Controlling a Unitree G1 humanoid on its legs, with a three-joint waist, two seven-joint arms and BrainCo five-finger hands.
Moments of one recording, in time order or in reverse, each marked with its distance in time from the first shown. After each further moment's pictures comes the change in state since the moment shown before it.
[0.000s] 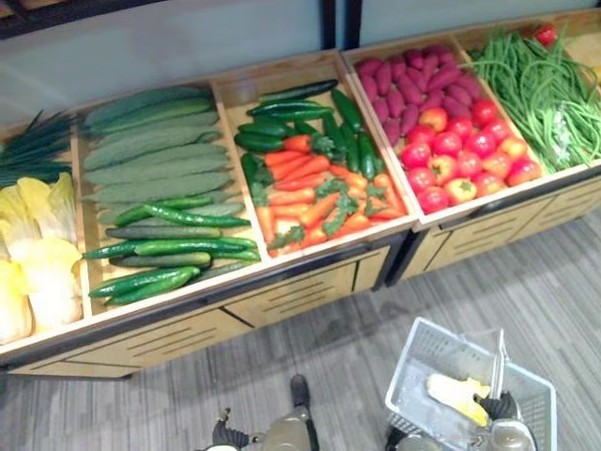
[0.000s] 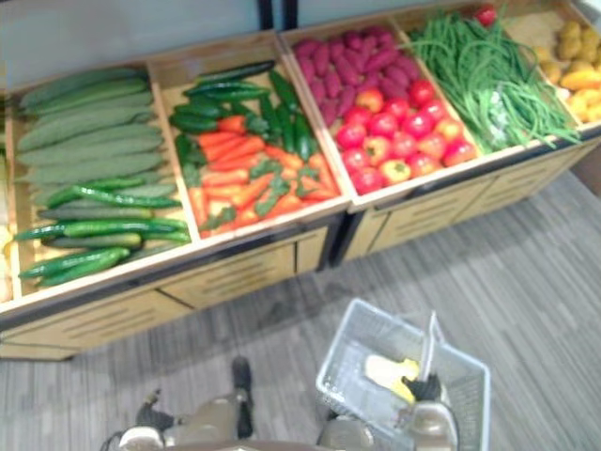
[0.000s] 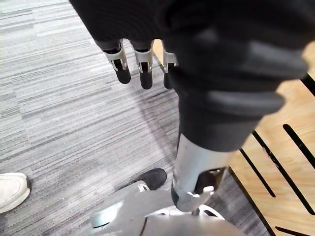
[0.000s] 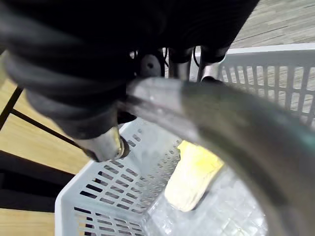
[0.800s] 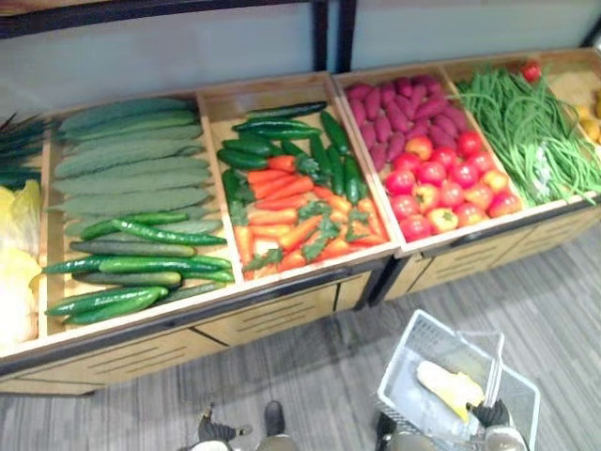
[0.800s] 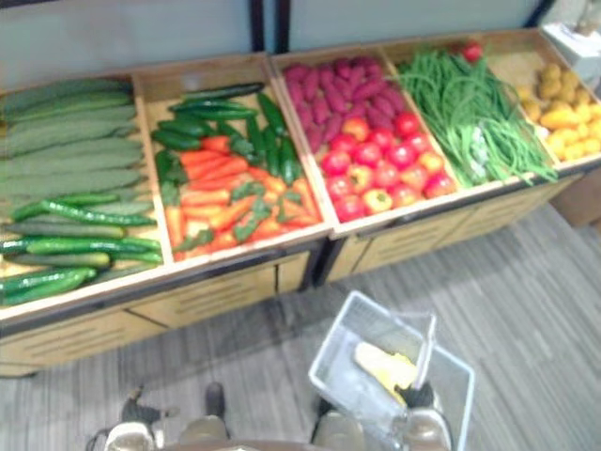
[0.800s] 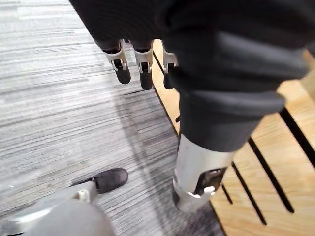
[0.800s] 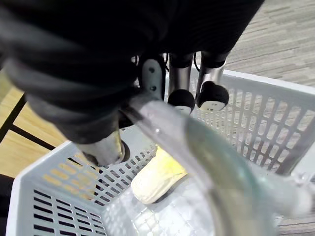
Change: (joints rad) left arm -0.022 0.019 0.096 -0.056 -0.007 -0.019 0.049; right arm 0.026 0.005 0.031 0.080 0.009 -0.010 0.000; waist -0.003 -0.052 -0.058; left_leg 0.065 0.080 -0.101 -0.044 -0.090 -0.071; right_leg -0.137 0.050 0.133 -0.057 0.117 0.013
